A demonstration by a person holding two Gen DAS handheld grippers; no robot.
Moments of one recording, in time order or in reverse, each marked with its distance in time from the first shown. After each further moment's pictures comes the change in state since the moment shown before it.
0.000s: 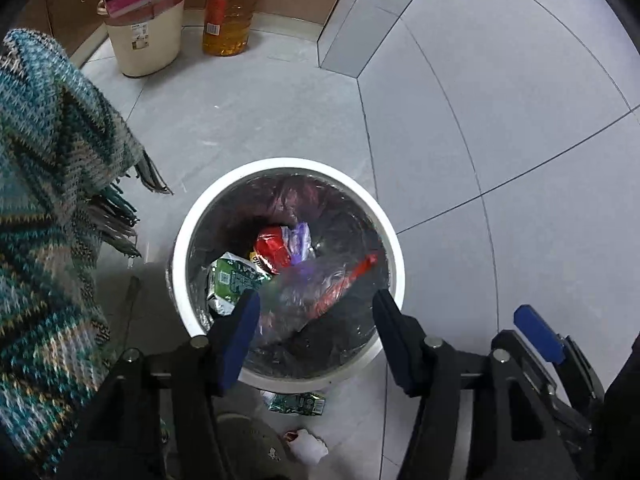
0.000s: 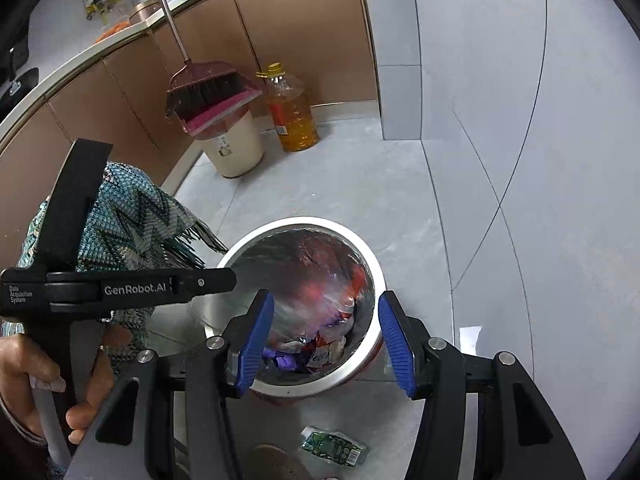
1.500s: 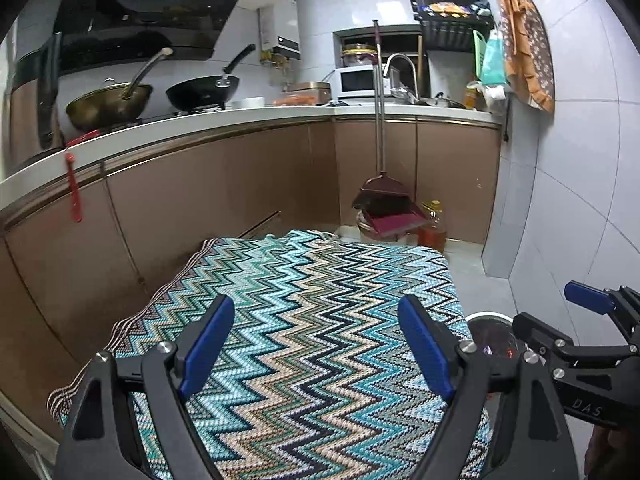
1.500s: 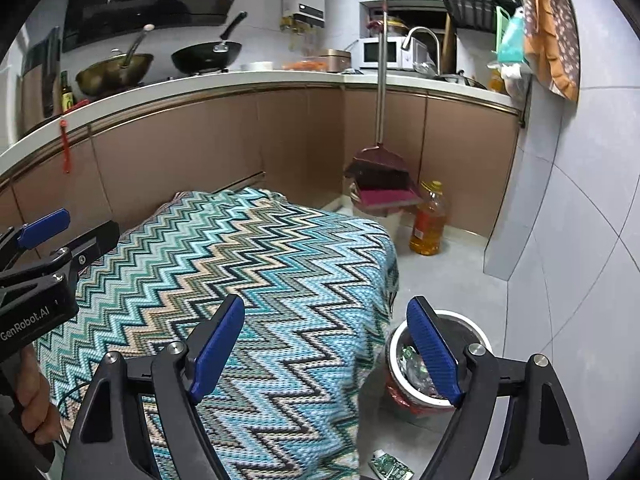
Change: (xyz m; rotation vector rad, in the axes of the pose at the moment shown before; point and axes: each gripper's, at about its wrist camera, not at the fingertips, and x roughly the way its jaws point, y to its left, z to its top) left arm -0.404 0.084 -0.312 -0.110 -0.873 0.634; right arm -0.237 0.260 -0.098 -0.468 -0.321 0.211
